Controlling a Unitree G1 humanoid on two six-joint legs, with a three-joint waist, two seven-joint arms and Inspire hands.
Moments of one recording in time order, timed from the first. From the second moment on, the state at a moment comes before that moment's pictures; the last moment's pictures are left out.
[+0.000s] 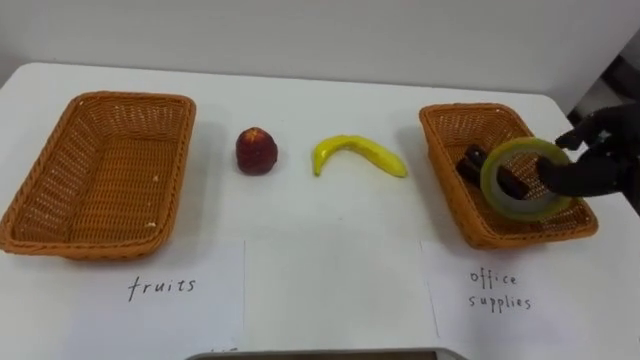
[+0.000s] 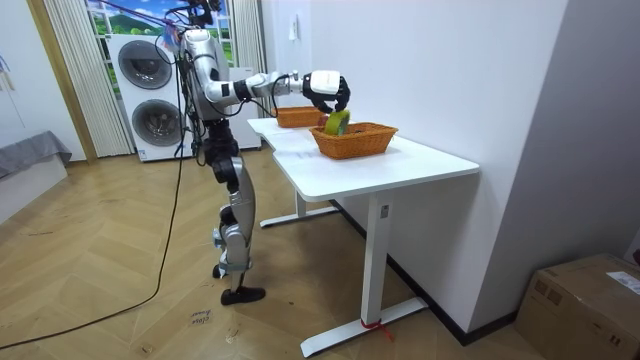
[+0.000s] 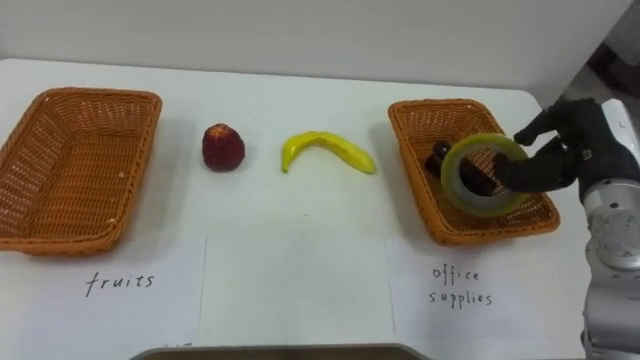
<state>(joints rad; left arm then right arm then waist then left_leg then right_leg) 0.32 0.19 0.27 0.96 0.24 0.15 0.16 -0.09 -0.44 -0.33 0.03 -0.39 0.24 0.18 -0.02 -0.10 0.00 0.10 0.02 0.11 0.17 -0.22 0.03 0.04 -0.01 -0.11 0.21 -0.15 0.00</state>
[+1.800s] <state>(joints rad) 0.24 0.20 0.27 0.92 0.12 0.14 0.11 -0.20 -0.44 -0.32 -0.02 -0.28 0.24 0.13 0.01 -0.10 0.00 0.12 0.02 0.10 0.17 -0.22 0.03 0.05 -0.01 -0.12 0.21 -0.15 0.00</state>
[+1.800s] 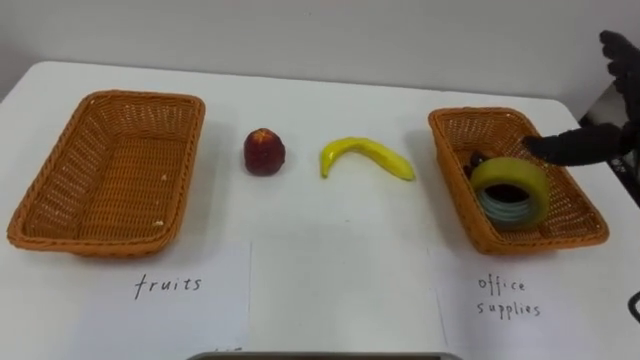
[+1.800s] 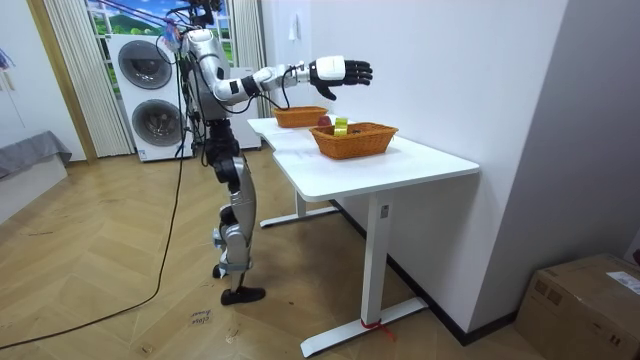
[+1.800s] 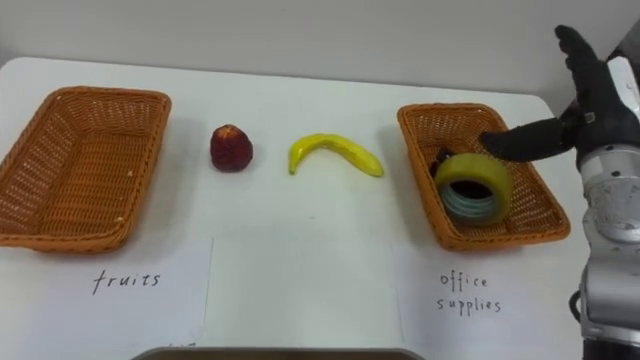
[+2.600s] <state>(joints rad) 0.30 0.24 0.24 0.92 0.12 0.15 0.11 -0.19 -0.44 -0.19 -0.04 -0.24 0.24 0.18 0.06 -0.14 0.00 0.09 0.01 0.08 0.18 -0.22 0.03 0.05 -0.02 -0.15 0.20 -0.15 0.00</state>
